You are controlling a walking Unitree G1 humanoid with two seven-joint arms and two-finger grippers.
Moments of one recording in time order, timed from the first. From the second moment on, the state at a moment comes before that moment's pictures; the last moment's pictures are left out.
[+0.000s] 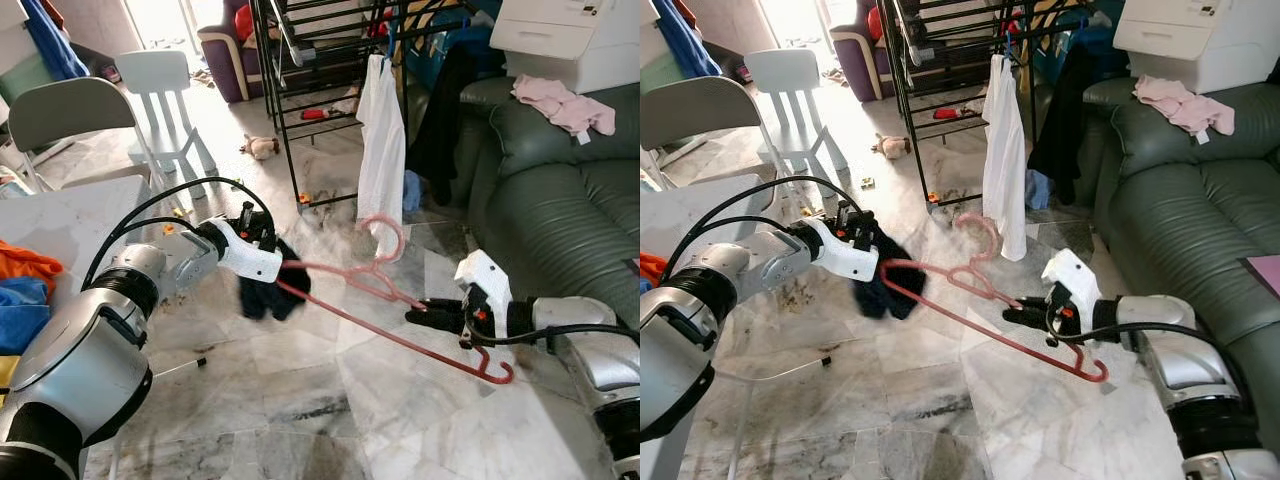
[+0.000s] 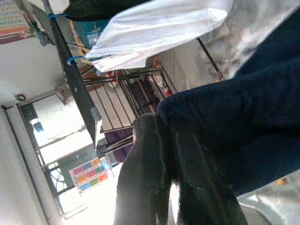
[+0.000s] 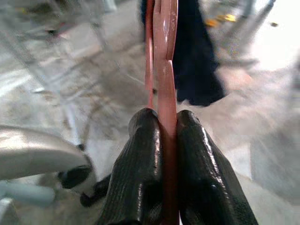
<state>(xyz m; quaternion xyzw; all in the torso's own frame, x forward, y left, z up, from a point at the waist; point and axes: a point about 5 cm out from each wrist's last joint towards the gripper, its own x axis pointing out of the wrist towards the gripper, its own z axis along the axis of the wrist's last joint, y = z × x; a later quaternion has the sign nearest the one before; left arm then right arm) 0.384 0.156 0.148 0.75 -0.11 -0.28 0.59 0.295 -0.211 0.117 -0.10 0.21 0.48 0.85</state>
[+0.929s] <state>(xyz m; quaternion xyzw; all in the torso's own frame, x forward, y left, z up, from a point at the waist) 0.347 0.102 0.159 0.52 -0.24 -0.41 0.71 0.356 -0.228 0.104 0.13 0.19 0.11 0.97</state>
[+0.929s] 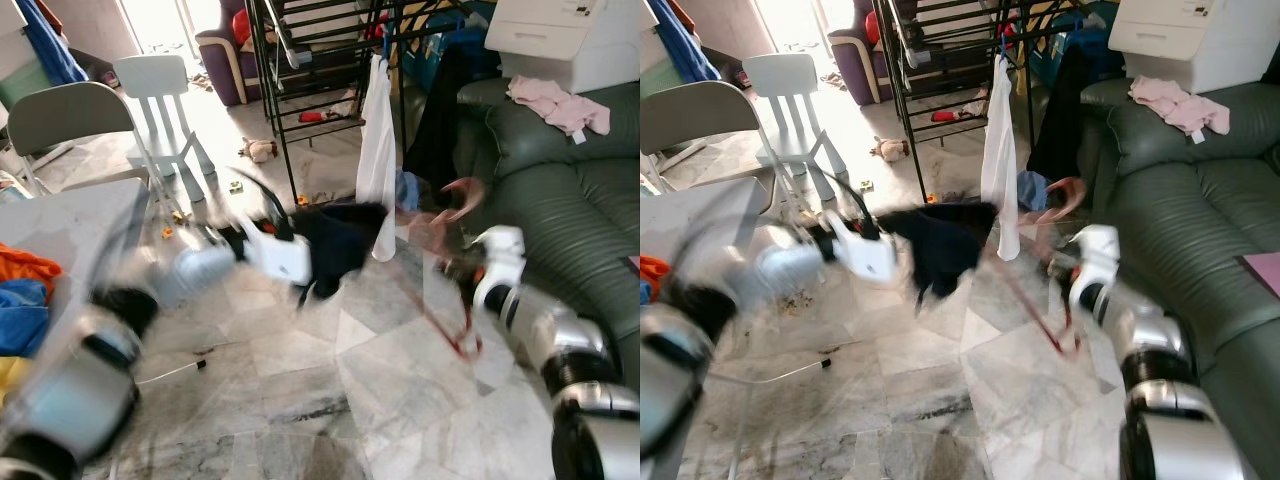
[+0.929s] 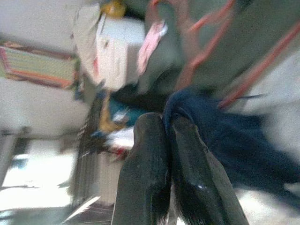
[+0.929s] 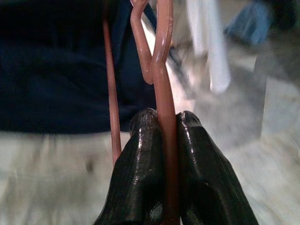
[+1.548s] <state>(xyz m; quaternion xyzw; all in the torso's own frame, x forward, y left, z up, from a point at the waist) 0.291 0.039 0.120 0.32 -0.13 -0.51 0.79 0.401 -0.161 0.173 0.31 0.03 0.08 0.94</state>
